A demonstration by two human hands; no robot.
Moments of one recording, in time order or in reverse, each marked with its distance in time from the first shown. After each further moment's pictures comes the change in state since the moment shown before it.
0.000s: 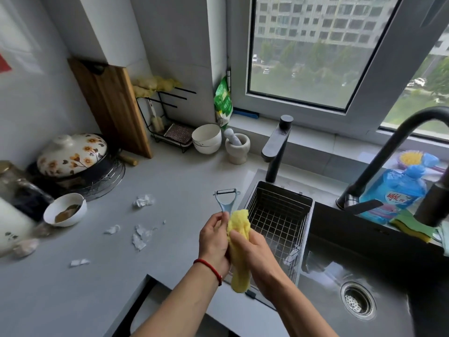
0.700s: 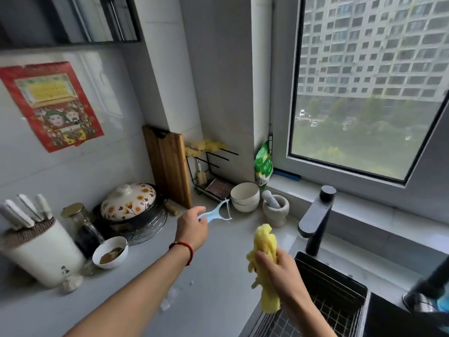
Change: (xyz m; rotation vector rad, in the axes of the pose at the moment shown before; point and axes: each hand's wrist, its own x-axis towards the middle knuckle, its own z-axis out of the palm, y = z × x) left_hand 0.072 0.183 -0.036 0.905 0.365 0.594; right_hand 0.089 -0.083 -0.012 -0.159 -0.029 -0.167
